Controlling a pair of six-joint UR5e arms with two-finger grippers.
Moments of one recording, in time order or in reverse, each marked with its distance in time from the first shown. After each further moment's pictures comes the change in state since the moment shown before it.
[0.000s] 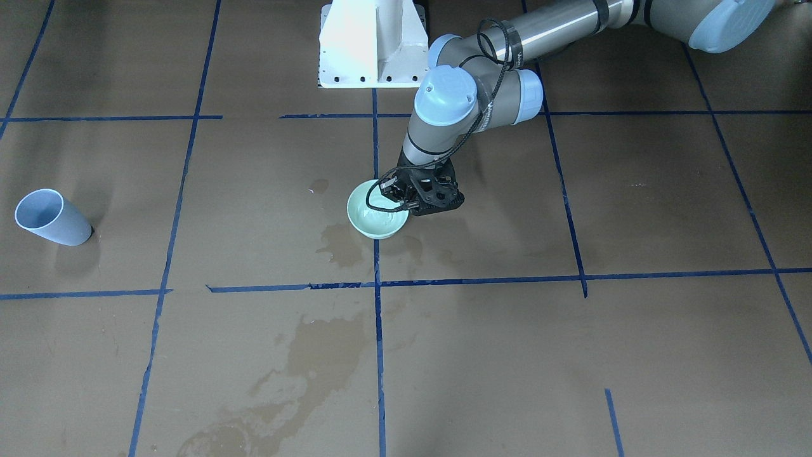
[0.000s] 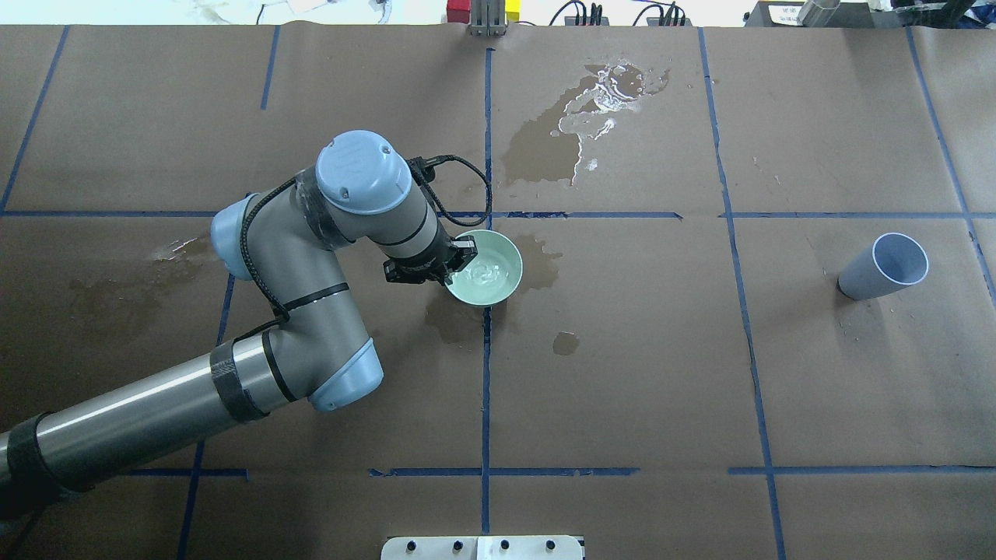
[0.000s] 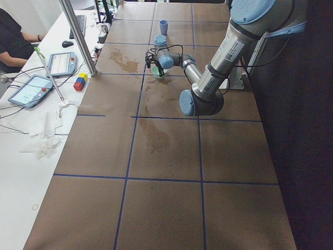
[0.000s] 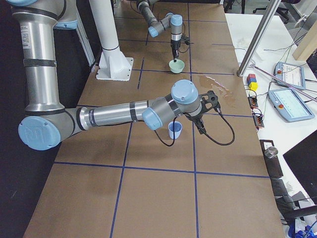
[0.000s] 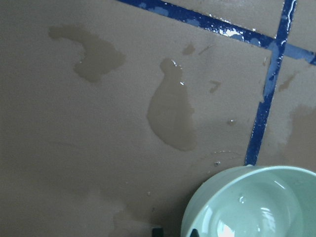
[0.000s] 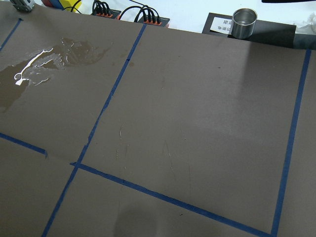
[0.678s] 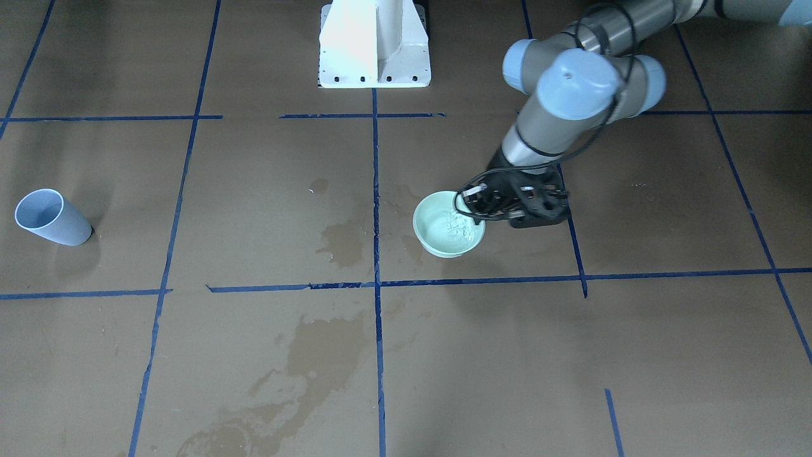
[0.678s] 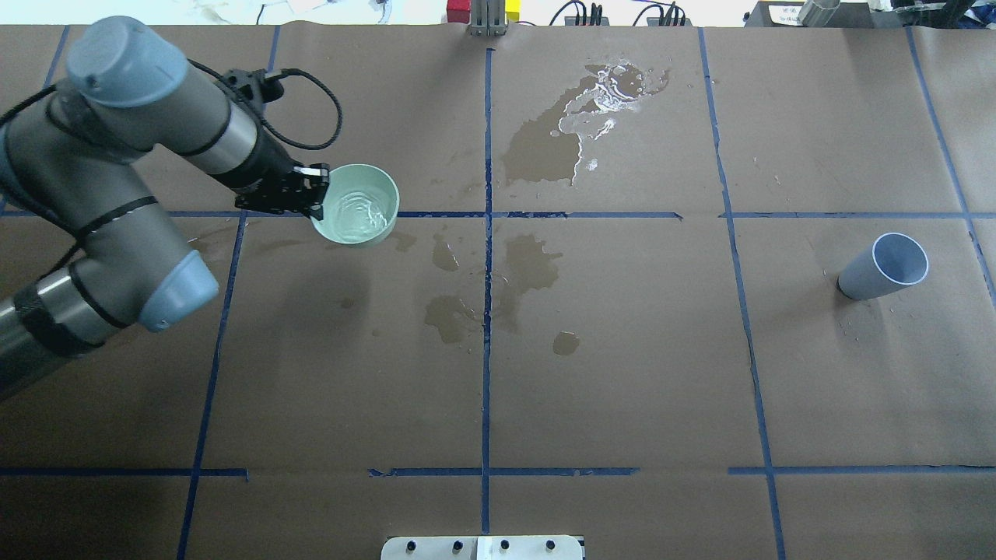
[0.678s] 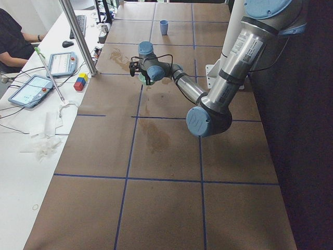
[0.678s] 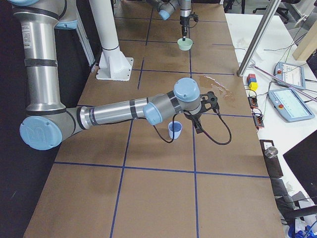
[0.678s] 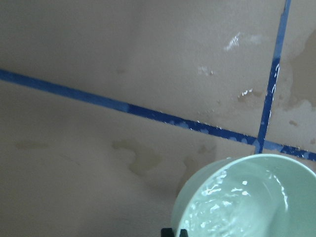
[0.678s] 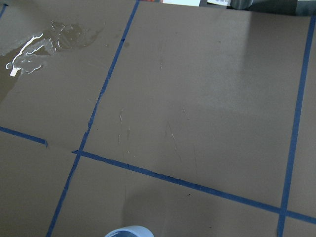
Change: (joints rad) left arm -0.277 0.309 -0.175 -0.081 -0.251 0.342; right arm -0.032 0.005 0.032 -0.154 -0.006 0.000
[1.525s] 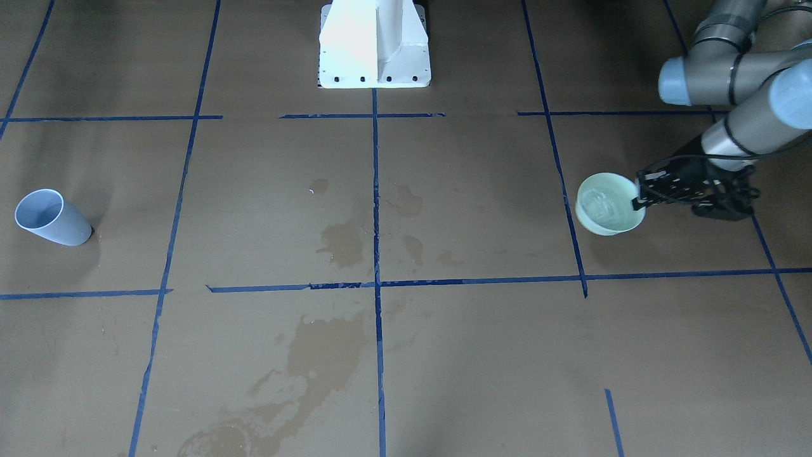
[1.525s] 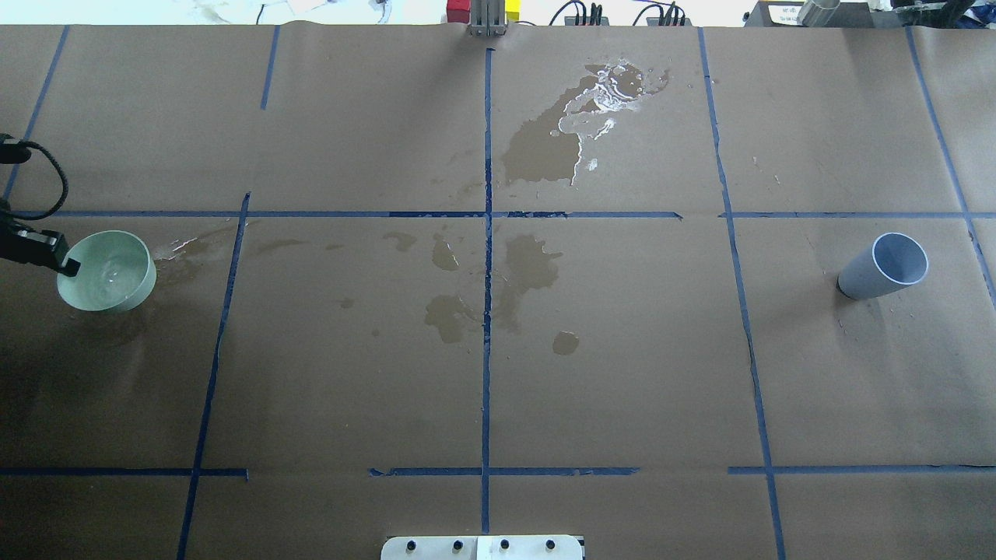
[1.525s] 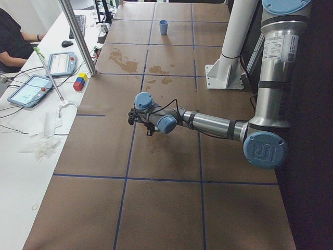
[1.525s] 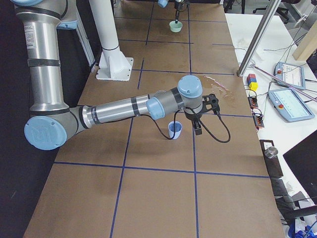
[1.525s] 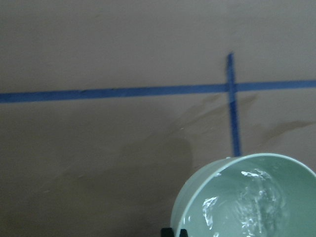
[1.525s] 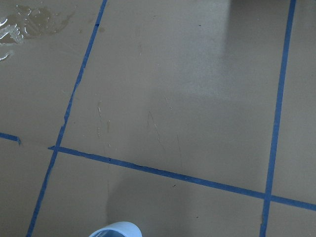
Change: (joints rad) left arm -0.226 0.426 0.041 -0.094 -0.173 0.600; right arm -0.040 0.019 0.016 -0.092 -0.089 0.010
